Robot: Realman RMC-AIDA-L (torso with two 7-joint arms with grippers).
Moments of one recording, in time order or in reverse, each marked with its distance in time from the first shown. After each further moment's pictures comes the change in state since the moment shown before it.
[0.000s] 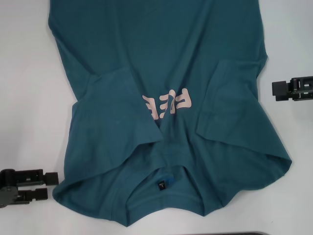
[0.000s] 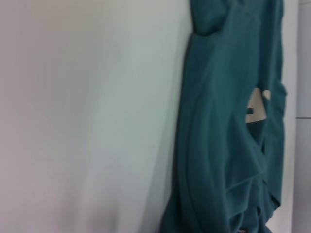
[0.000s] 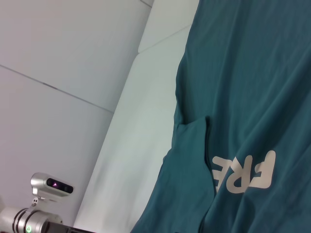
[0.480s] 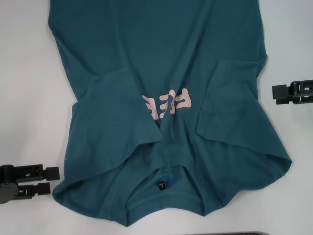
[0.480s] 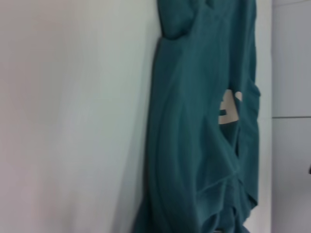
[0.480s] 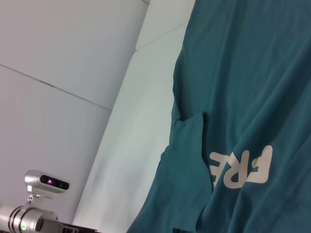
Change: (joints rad) left arm 0.004 -0.001 -0.009 -0.005 -0.043 0.037 0.017; right arm -0.007 0.001 -0.004 -0.001 -0.005 -0.001 -0.001
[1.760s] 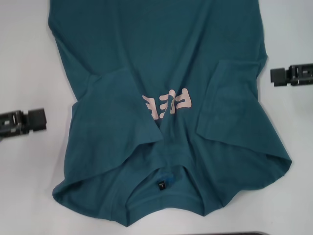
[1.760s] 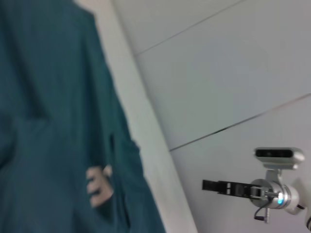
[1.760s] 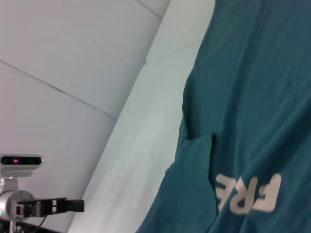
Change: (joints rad) left arm -0.050 0.044 -0.040 0.007 -0.284 0.126 0.206; right arm 0.033 -0.013 -0.009 0.002 0.039 0.022 -0.036
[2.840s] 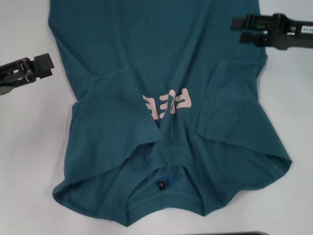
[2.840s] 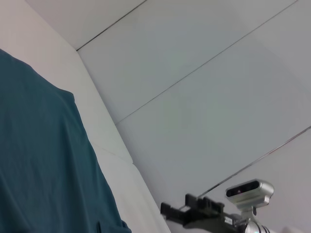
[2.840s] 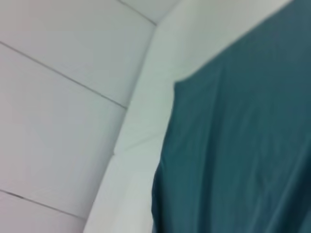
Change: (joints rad) left arm -0.095 -0.060 -0.155 0.010 -0.019 -0.083 0.112; right arm 0.100 0.081 0.001 0.155 0.103 0.404 0.037
